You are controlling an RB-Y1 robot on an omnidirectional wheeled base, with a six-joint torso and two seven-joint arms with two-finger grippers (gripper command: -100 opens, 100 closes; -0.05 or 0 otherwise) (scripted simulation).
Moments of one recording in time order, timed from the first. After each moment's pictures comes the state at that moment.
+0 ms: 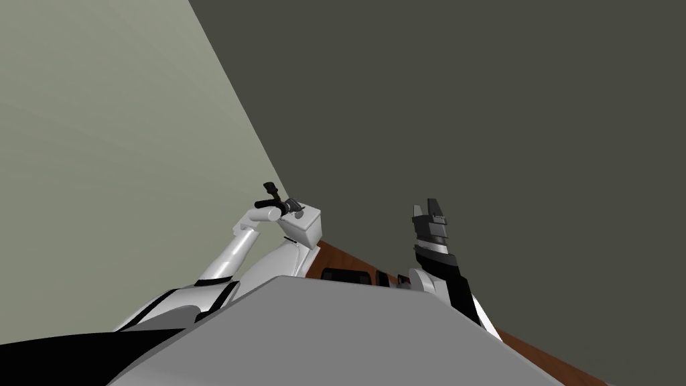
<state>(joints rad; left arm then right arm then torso) -0.12 0.64 0.19 -1.69 0.68 0.82 0.78 0.55 -0.05 -0.06 -2.26 -0.08 -0.46 0.16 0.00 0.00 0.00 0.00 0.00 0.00</state>
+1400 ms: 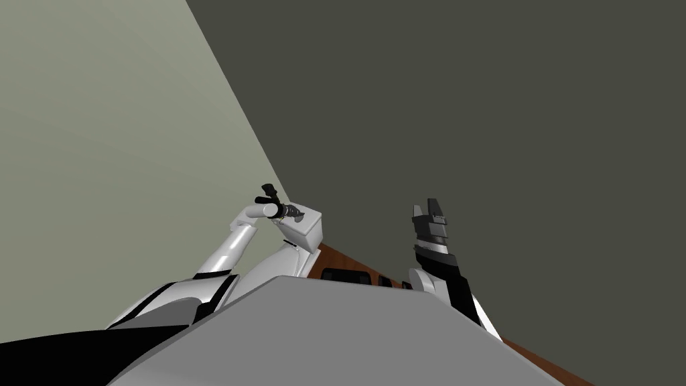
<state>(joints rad) -0.17 0.69 0.22 -1.63 0.80 1.15 0.97 0.55 -0.05 -0.06 -2.26 -0.08 -0.46 0.16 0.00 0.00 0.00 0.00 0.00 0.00</state>
